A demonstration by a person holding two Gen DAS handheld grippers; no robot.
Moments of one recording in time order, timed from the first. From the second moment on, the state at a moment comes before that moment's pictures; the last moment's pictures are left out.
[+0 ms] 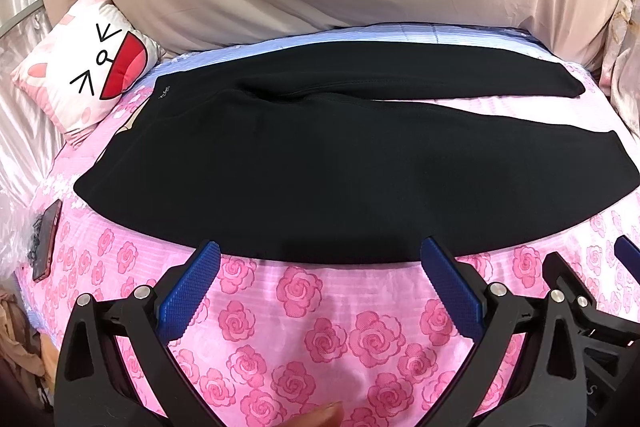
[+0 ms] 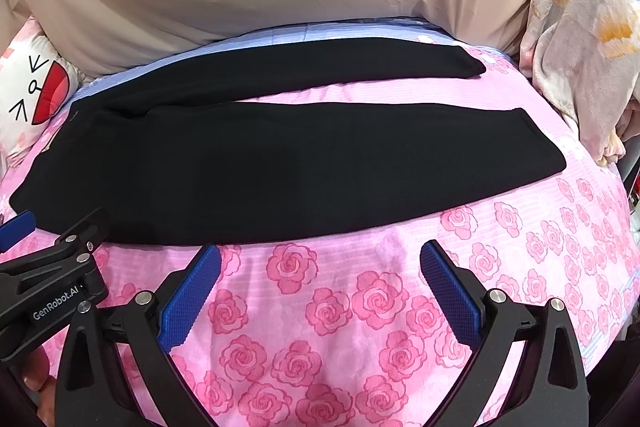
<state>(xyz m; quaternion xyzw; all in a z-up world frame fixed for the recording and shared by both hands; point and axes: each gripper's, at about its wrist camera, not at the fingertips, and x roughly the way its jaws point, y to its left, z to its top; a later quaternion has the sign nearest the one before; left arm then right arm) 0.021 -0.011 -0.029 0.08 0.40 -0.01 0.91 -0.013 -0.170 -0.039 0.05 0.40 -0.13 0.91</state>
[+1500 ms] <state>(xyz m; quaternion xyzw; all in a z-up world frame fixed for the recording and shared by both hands) 0.466 0.302 -0.073 -0.03 0.52 0.16 0.84 0.322 -0.514 -0.045 0.13 0.45 -0.13 0.87</state>
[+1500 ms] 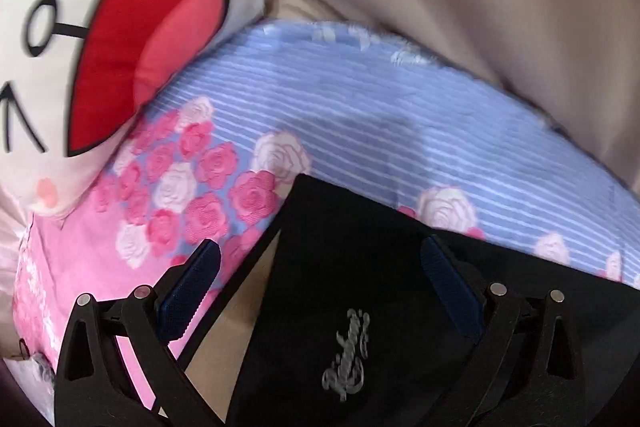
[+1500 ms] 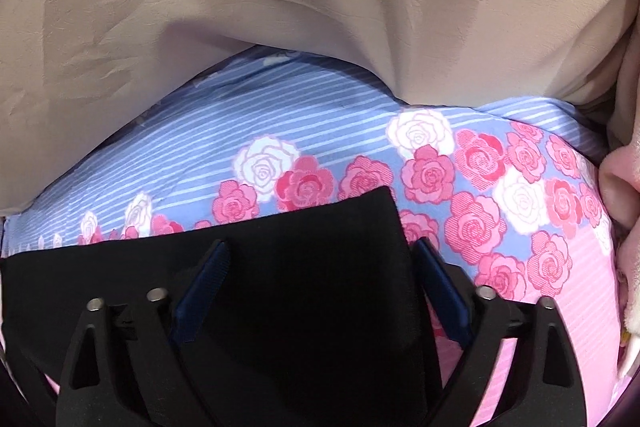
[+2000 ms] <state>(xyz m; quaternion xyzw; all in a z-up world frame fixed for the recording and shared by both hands) 0.310 0.295 0.070 -0.07 0.39 0.05 0.91 0.219 -0.462 0.065 0.13 0.34 -0.06 0.93</state>
